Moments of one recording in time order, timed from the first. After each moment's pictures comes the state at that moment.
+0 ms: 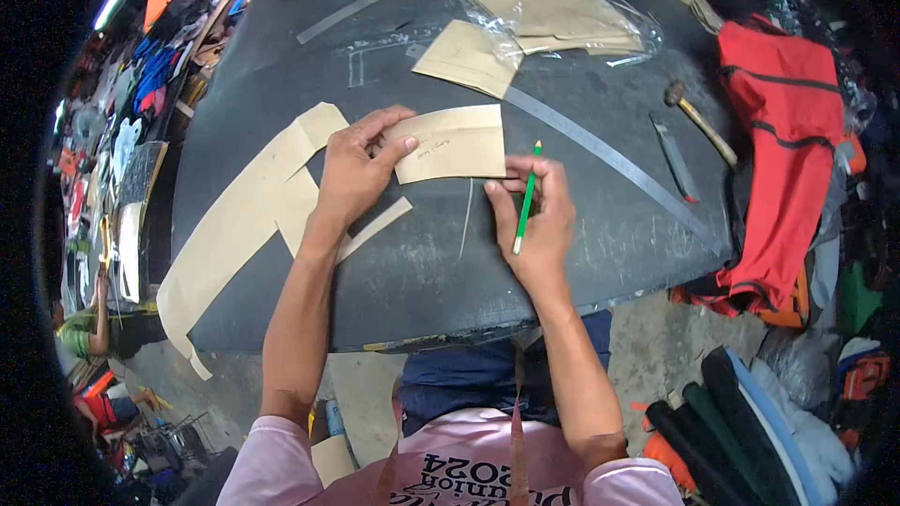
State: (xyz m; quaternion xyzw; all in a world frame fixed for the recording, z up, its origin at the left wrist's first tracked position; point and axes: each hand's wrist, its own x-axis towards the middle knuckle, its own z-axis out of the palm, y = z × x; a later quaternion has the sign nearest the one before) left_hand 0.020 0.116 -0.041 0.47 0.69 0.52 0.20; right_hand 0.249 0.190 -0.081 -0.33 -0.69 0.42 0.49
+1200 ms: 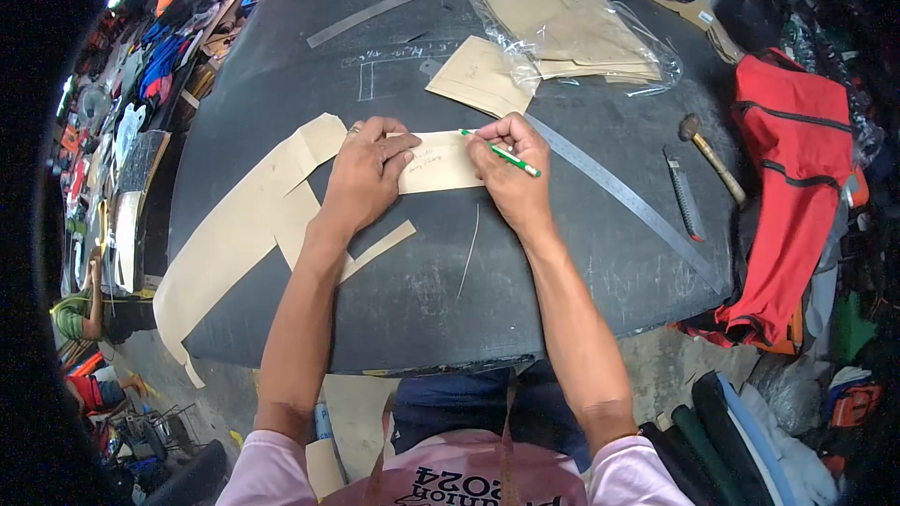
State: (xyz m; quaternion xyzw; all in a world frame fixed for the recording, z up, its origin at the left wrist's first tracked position) left_hand -0.014 0.131 -0.068 0.59 0.73 0.34 -0.01; right_hand 0.169 0.270 -0.078 -0.26 -0.62 0.62 0.41
